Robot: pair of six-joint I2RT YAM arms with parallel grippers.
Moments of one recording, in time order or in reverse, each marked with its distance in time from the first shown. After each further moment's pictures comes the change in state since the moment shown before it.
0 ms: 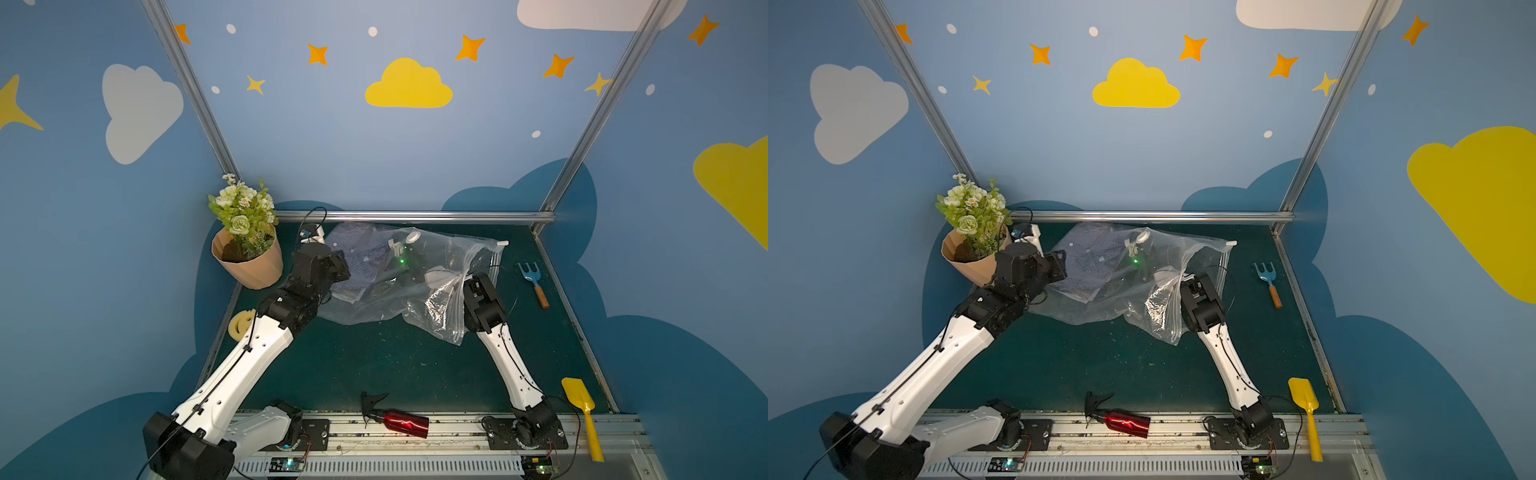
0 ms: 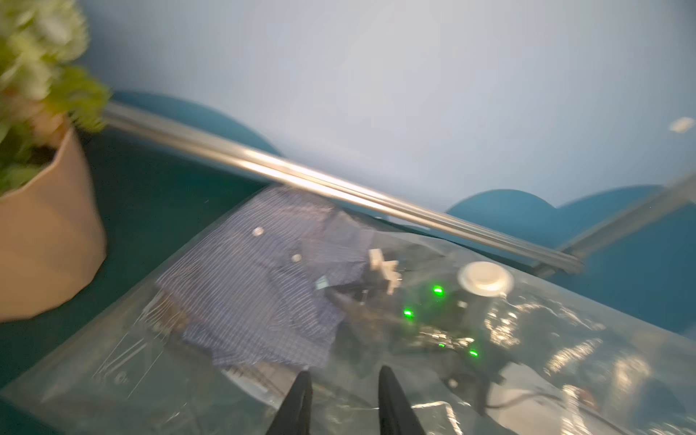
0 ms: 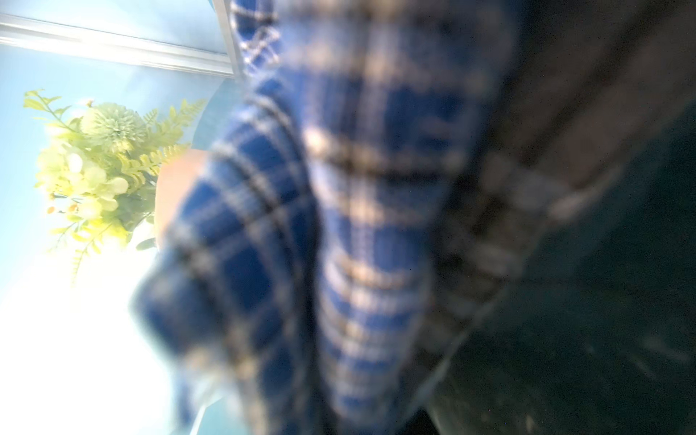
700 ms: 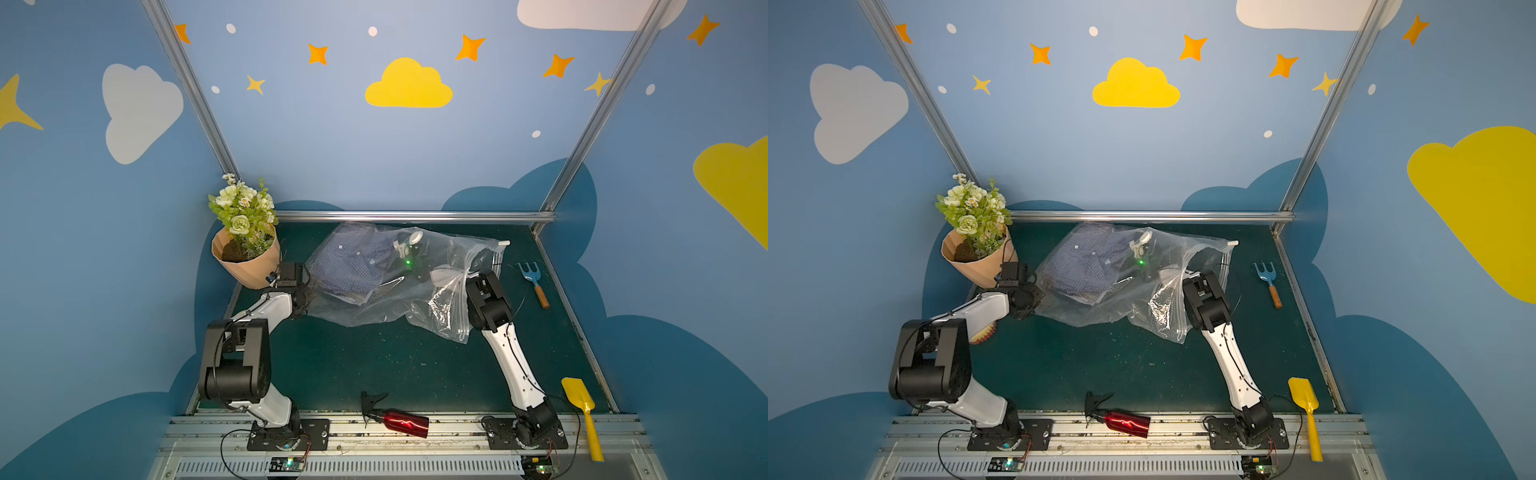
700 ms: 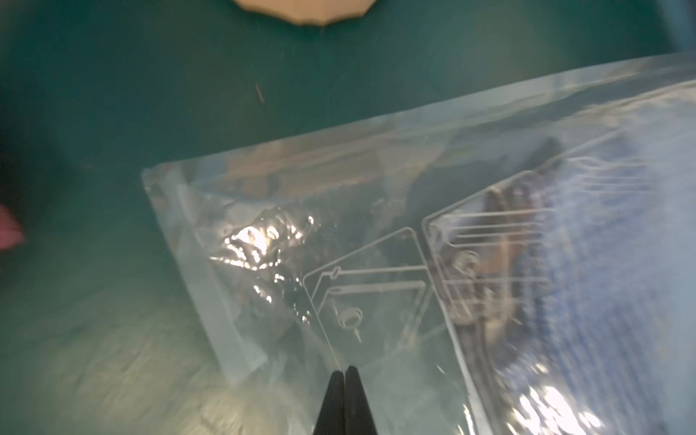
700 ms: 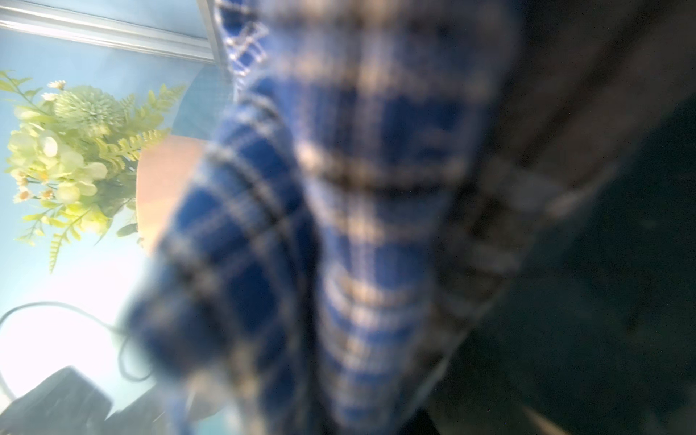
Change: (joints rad) left arm 0.387 0.506 -0.136 0.084 0.139 -0.253; right arm -0.033 -0.076 -0.094 -0.087 -0.029 -0.100
